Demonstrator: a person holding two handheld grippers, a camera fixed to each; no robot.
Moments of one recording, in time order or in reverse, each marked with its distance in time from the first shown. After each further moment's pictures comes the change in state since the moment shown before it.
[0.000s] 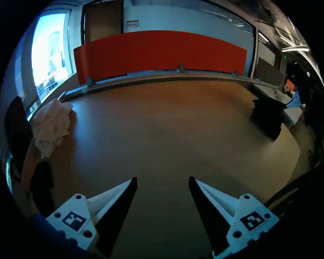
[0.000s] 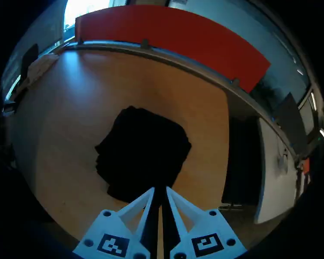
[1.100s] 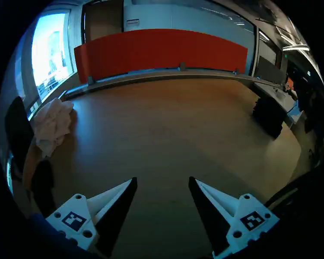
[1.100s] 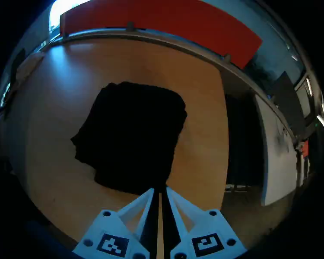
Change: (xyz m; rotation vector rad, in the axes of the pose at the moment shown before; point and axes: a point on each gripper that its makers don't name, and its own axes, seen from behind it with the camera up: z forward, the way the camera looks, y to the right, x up) left arm -0.004 -0.003 -0.001 0.009 -0.012 0.002; right arm -0.050 0.008 0.028 -0.051 -0.102 0.084
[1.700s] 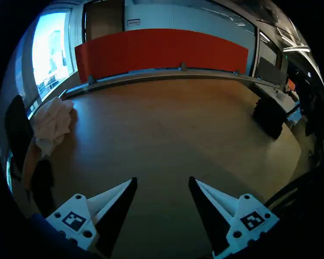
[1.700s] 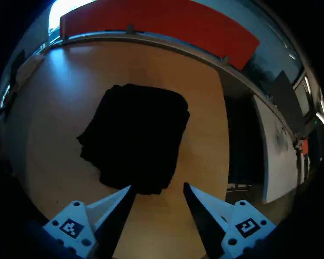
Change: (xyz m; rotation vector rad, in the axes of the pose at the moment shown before) left arm 0.000 -0.004 0.002 -0.003 0.001 -0.007; right arm 0.001 -0.012 -0.009 -0.006 0.030 0.017
